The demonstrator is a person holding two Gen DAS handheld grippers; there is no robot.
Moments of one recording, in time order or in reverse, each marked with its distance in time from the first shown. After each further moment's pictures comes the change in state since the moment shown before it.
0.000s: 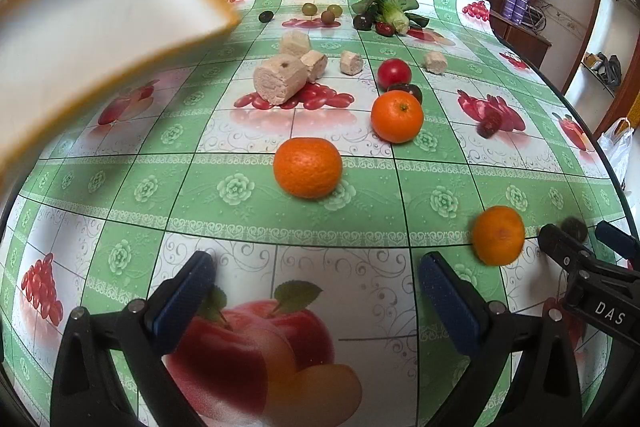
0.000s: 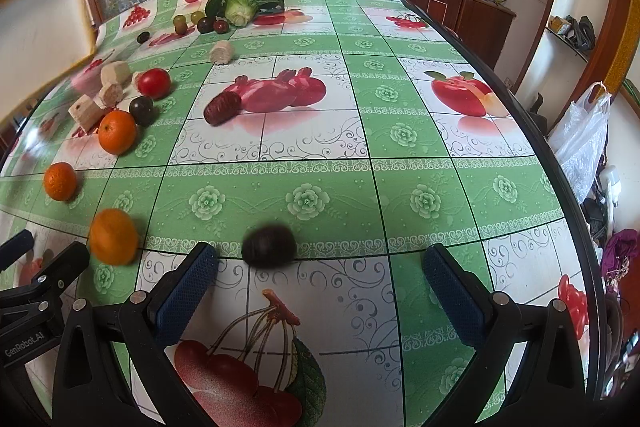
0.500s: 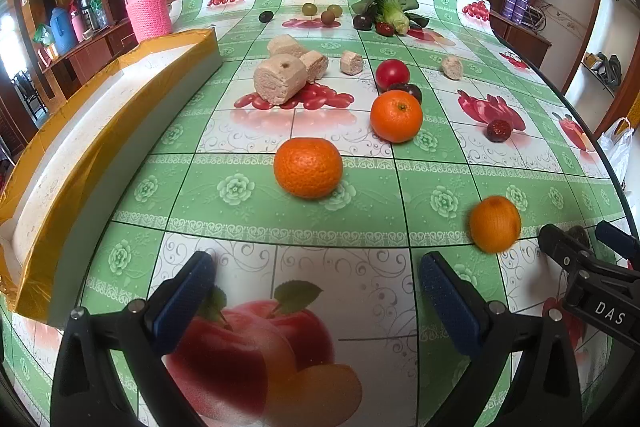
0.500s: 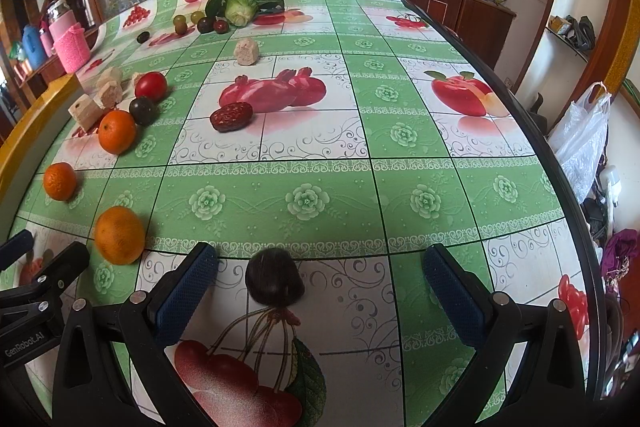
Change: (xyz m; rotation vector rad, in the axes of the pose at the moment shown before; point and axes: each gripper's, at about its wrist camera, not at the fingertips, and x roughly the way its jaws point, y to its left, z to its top) left arm -0.001 0.001 0.000 0.000 0.000 0.000; right arm 0.000 0.001 0.000 0.000 0.000 0.000
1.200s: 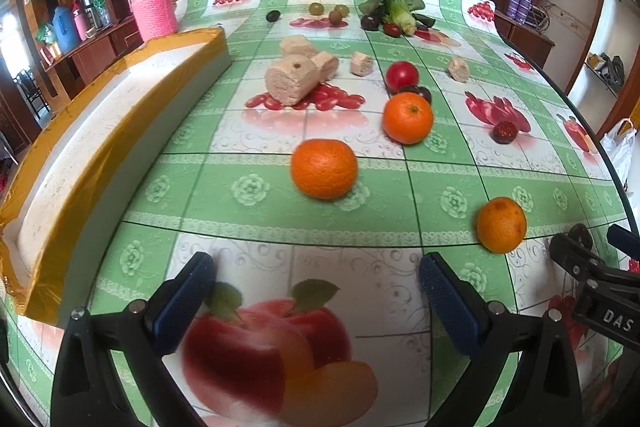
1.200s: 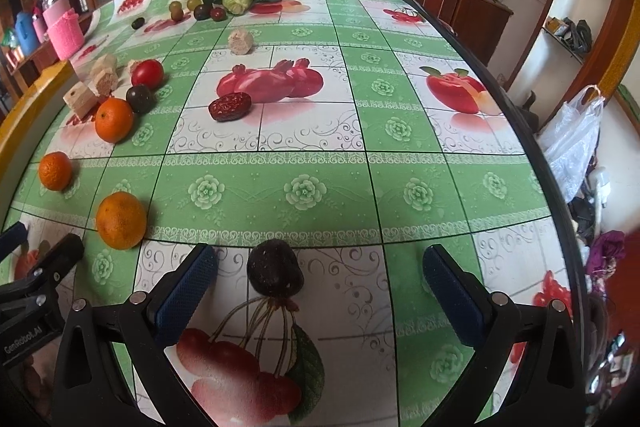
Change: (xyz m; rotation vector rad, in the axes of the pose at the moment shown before) left arm 0.000 0.007 0.004 -0.008 0.000 0.013; right arm -0.012 0.008 0.003 -0.038 0.053 -0.049
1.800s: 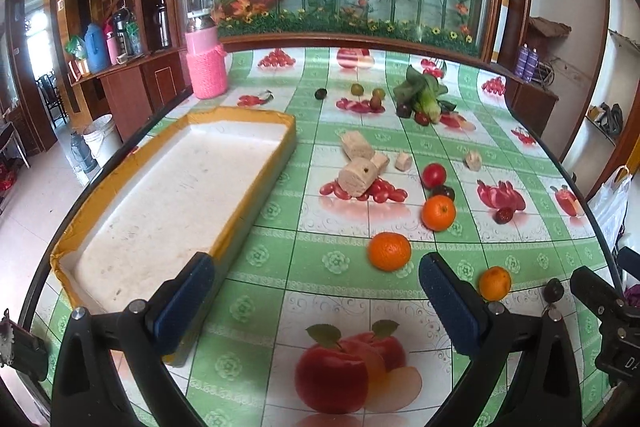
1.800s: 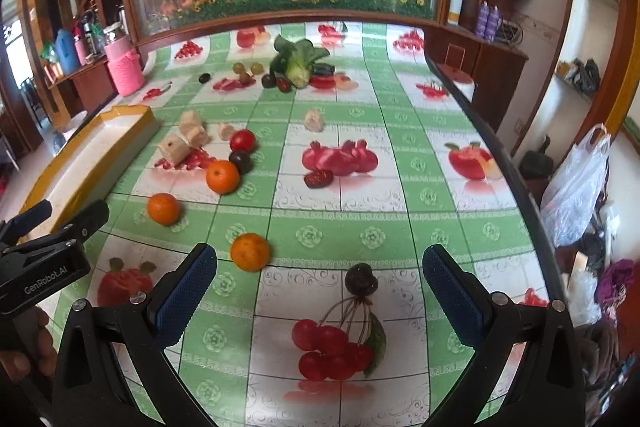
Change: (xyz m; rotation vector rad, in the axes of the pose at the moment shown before) left arm -0.065 0.052 0.019 -0.066 -0.196 0.017; right arm -0.091 0.039 0.009 -0.045 -0.208 0.085
